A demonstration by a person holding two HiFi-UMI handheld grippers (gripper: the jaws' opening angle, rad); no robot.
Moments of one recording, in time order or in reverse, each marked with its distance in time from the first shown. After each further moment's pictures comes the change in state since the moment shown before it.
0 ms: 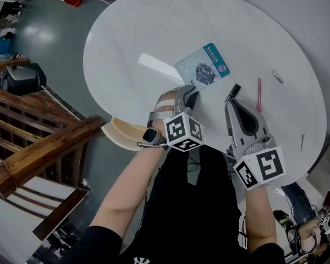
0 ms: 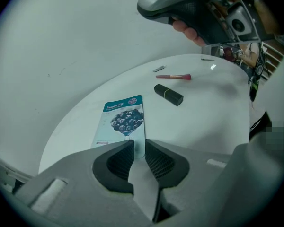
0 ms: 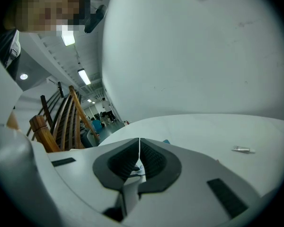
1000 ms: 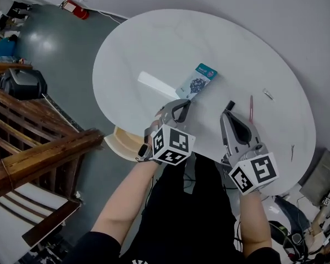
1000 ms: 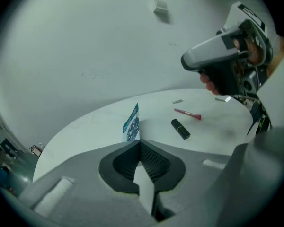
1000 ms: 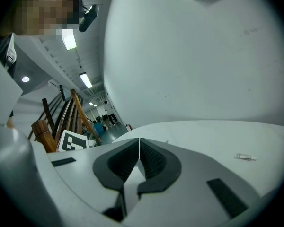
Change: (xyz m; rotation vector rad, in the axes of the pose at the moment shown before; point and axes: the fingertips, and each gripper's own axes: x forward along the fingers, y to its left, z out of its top) left arm -0.067 0.047 0.028 -0.313 -0.182 0.055; right arm -0.010 0.020 0.027 0.005 -0.037 0.019
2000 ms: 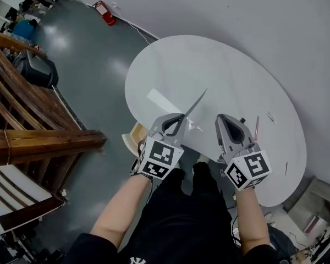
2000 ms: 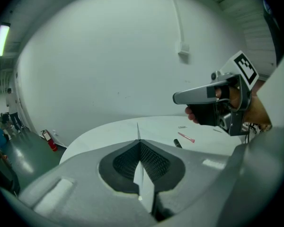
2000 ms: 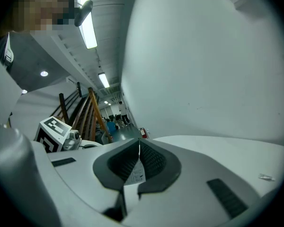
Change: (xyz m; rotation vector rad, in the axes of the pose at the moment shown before) left arm -0.169 0.059 0.018 -0.233 -0.169 0.090; right arm 0.014 0.120 0.053 -0.128 -0.028 0.132
